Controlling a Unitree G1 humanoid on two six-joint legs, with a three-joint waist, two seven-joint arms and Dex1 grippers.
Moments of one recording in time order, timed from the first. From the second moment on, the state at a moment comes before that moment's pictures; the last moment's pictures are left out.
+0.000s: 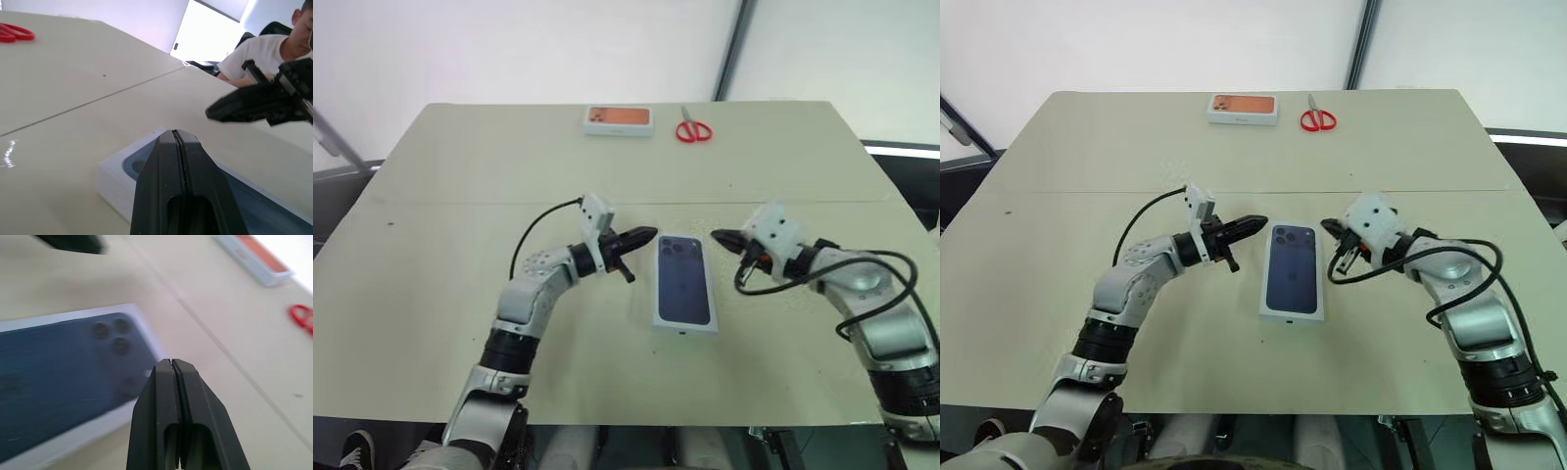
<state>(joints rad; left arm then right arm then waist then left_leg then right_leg) -0.52 0.14 -0.12 0.12 -0.40 0.45 -0.78 -0.26 -0.71 0.05 -0.30 0.18 0.44 0.75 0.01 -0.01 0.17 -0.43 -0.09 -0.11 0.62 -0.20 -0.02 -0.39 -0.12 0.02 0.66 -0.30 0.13</state>
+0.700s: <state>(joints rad) -0.46 0.26 -0.18 0.16 -0.34 0.43 -0.89 -0.19 -0.67 0.05 -0.35 0.30 0.56 0.81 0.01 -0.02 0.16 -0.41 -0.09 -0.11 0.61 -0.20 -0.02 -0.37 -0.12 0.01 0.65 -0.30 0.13</state>
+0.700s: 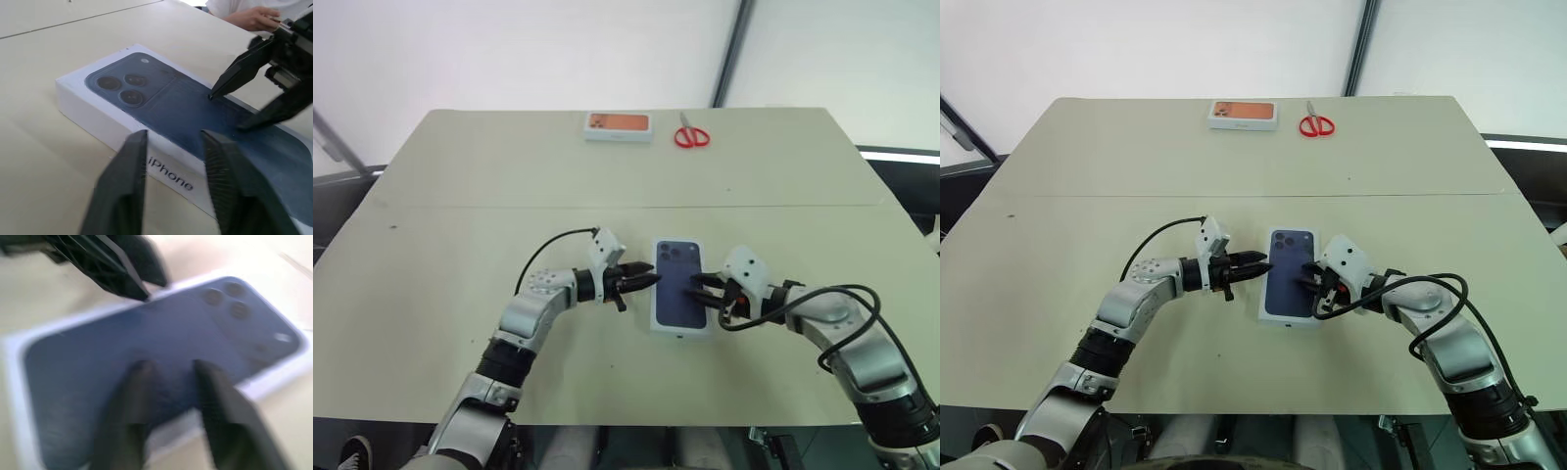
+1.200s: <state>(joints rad) -0.29 0.65 0.14 0.04 -0.45 0.46 -1.02 -0.05 -0.74 -0.18 -0.39 0.46 0.49 0.92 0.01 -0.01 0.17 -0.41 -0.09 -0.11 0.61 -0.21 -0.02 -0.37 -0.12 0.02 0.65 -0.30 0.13</state>
